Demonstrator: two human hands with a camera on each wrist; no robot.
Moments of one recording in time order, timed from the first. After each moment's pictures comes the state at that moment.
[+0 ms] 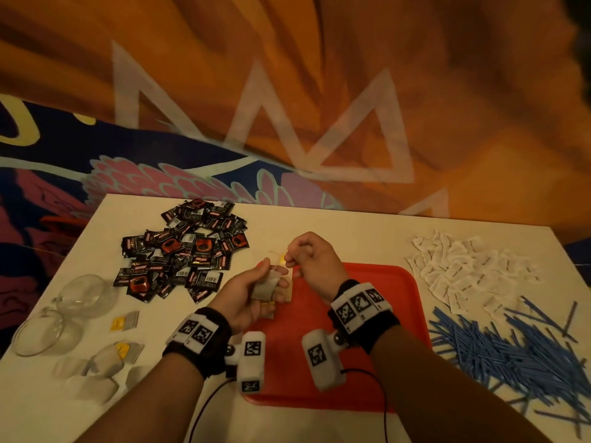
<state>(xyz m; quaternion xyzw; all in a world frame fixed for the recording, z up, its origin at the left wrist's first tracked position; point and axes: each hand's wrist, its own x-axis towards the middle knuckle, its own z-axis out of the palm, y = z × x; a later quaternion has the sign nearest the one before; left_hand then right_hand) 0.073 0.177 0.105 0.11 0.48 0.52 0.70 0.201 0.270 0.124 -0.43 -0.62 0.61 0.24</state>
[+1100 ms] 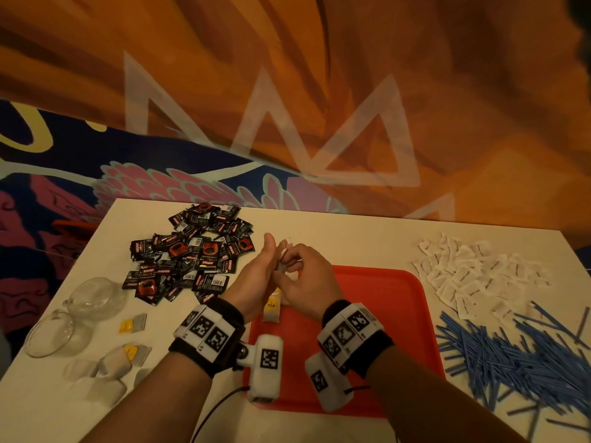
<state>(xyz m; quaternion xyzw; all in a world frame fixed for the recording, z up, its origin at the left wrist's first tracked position) 0.088 0.192 0.151 0.20 0.55 0.53 0.62 0.194 0.241 0.130 -0.42 -0.76 0.43 0.26</state>
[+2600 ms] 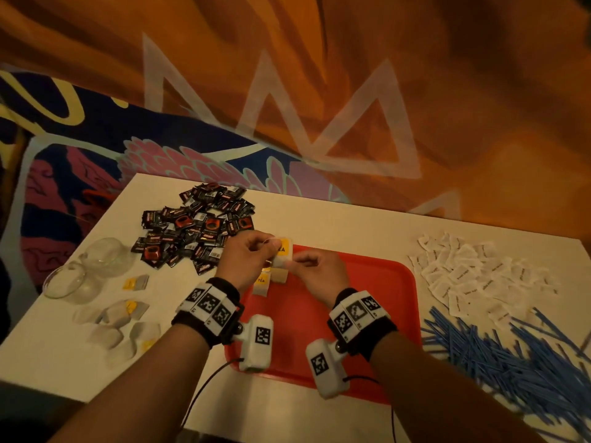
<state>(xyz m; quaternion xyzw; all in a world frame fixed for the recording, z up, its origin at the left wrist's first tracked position) 0.118 0.179 0.115 0.29 0.71 0.55 0.33 0.254 0.256 0.090 -0.46 -0.66 0.56 0.21</state>
